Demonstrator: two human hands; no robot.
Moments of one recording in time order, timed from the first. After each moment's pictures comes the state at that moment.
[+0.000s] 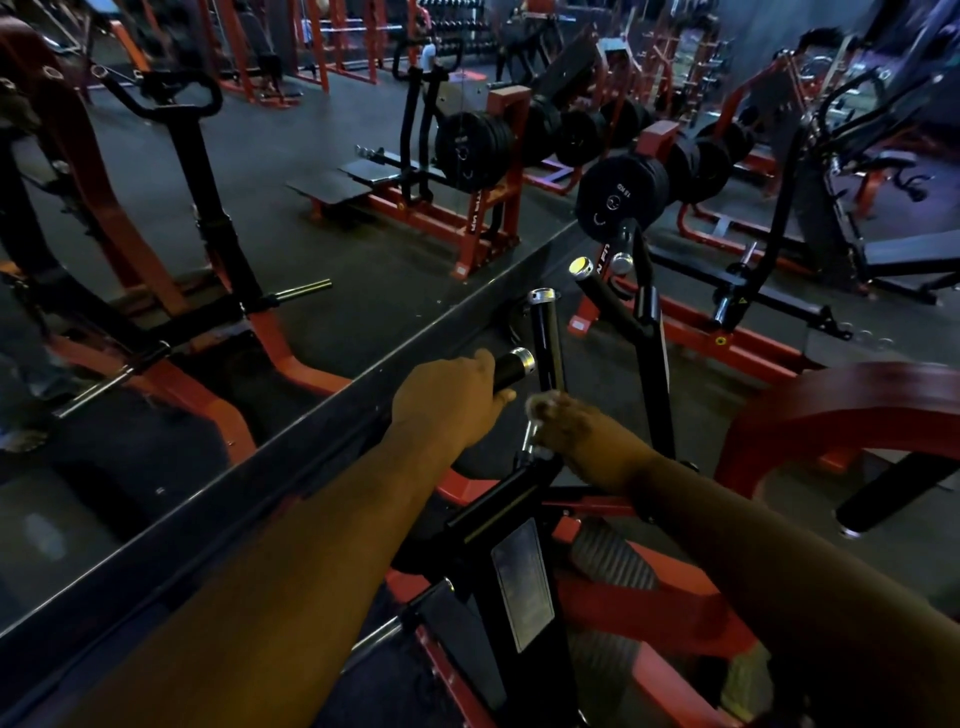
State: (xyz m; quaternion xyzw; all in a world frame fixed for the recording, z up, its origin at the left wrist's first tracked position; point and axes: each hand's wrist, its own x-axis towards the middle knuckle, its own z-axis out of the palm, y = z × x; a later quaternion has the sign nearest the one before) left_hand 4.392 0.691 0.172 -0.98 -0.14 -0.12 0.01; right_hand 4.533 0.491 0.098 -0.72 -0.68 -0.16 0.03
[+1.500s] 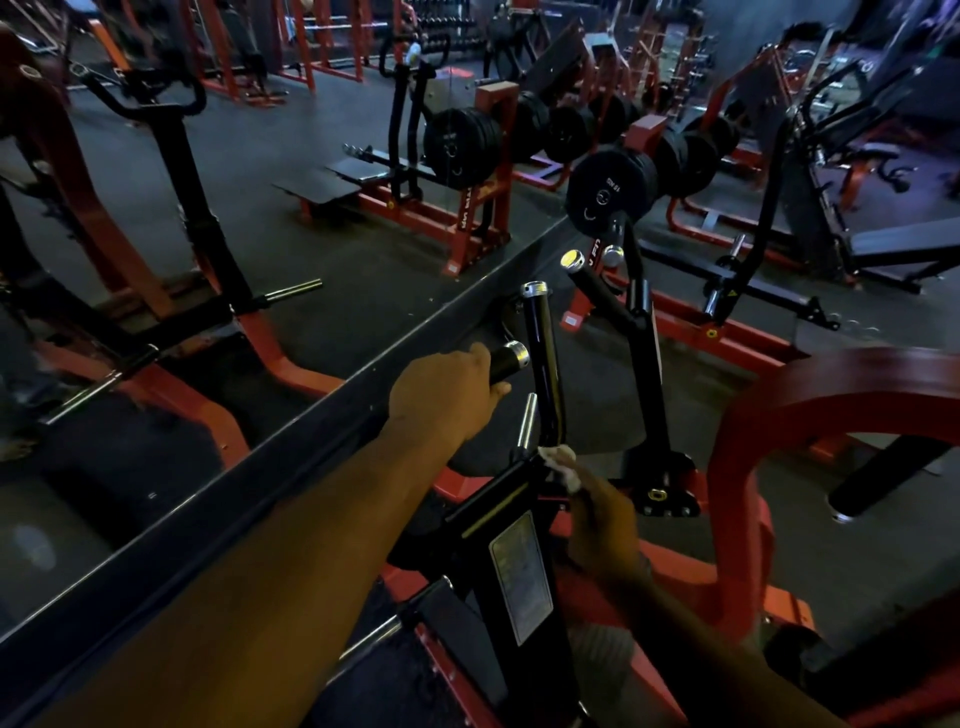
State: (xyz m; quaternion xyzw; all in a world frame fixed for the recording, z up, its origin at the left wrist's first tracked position) left_hand 4.392 0.689 0.172 -0.98 -0.13 -0.13 0.01; right_hand 4.417 0.463 0.039 -0.76 -0.27 -0.02 0.59
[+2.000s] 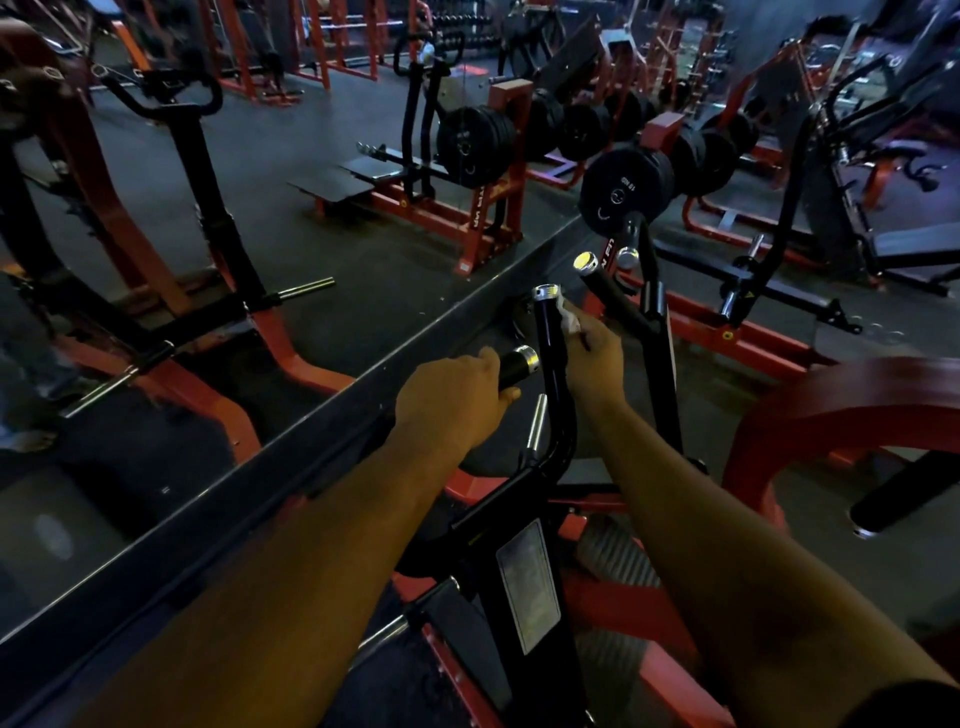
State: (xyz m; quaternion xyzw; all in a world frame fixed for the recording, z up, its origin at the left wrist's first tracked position) left_hand 4.390 0.687 0.176 -0.98 -0.13 -0.12 0.03; right_hand 4.539 0.560 0.147 -0.76 -0.24 -0.02 0.60
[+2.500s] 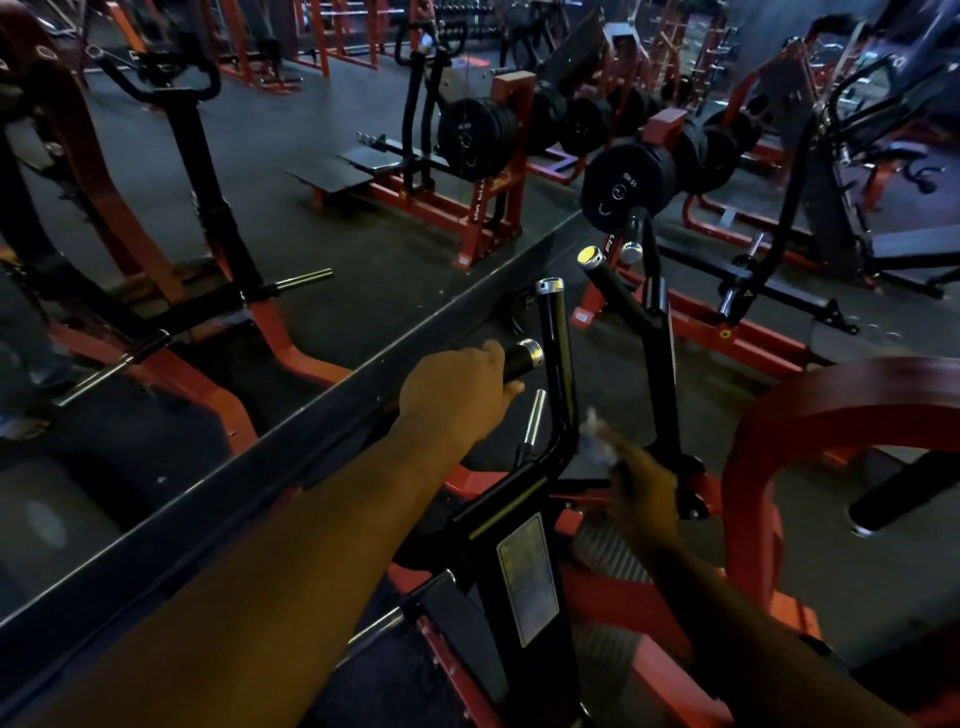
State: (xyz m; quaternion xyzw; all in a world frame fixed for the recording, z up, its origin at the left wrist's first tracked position) left_hand 4.392 0.689 0.173 -0.98 -0.13 -0.12 0.02; right_hand 4.468 0.442 0.052 -0.81 -0.29 -0.04 0.50
